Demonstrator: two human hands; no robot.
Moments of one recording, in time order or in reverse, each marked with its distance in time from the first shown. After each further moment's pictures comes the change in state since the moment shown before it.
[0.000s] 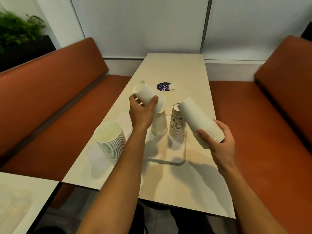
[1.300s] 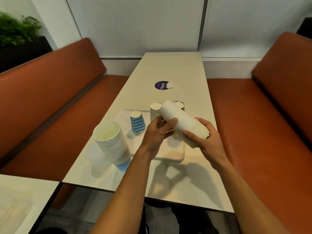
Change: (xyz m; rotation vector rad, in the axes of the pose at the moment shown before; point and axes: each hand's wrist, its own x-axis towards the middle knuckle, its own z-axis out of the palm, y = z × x) left_hand -0.067 -0.032 -0.001 -0.355 -0.583 -0.237; right_hand -0.005 -0.007 0.020 -0.005 -0.219 0.073
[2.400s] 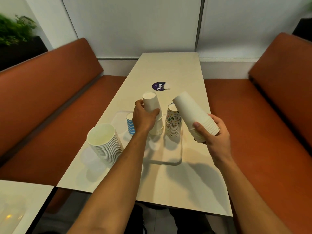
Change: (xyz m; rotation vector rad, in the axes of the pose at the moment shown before) left_hand 0.083 0.017 -0.021 0.737 0.526 0.119; right_hand 0.014 -0.007 -0.016 0.122 0.167 -0.033
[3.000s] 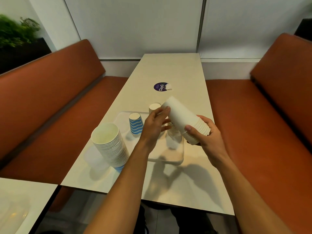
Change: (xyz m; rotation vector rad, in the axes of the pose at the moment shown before) left_hand -0.059 0.004 -0.012 -0.690 -0.425 -0.084; right_hand -0.003 0.004 0.011 -0.061 -0.160 0.096
